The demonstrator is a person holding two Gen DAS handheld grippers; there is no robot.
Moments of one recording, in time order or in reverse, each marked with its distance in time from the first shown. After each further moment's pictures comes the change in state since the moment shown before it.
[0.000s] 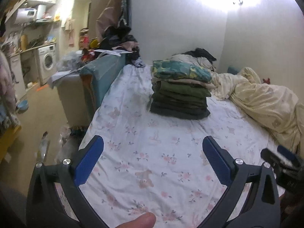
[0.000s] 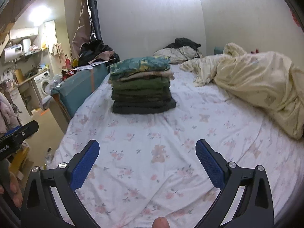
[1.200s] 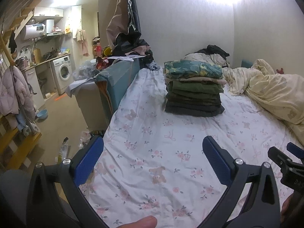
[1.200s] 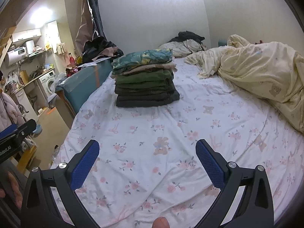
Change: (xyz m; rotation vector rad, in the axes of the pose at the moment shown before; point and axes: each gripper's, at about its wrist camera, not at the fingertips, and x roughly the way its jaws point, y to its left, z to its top) left arm -0.014 -0.033 -0.011 0.087 -0.012 0.163; right arm 0.001 -0.018 -0.011 0.024 0.048 0.053
